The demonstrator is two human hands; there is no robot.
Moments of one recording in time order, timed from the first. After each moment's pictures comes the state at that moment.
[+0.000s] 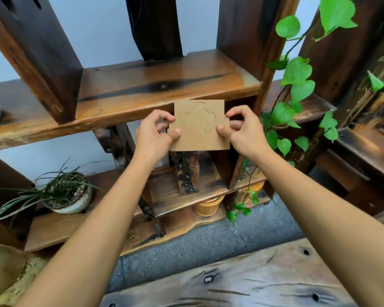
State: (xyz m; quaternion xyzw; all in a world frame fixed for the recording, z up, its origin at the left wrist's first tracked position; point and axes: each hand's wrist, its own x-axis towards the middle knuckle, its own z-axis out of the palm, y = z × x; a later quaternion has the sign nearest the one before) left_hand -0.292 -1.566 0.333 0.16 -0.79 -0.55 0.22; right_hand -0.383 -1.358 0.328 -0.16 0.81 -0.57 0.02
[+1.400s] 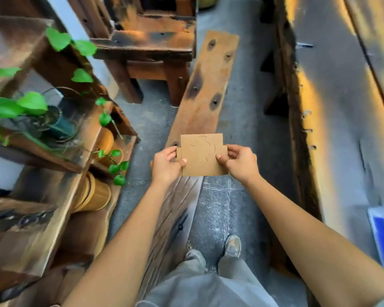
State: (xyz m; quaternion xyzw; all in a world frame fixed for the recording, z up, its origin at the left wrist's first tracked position) left_hand -0.199 -1.114 0.123 -0.08 -0.82 -0.49 -0.28; right_hand -0.063 -0.950 0.113 0.45 0.71 -0.54 -0.08
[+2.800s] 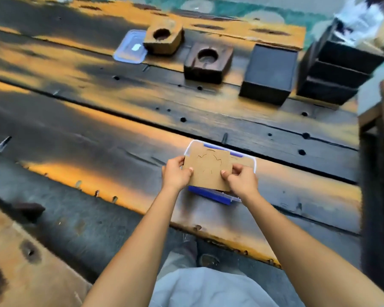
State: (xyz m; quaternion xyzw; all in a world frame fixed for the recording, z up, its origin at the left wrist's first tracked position) left_hand 0.250 -0.691 0.094 -0.62 -0.61 -0.15 -0.47; right_hand 0.413 -0.802 0.076 0.82 0.20 -0.38 -0.38
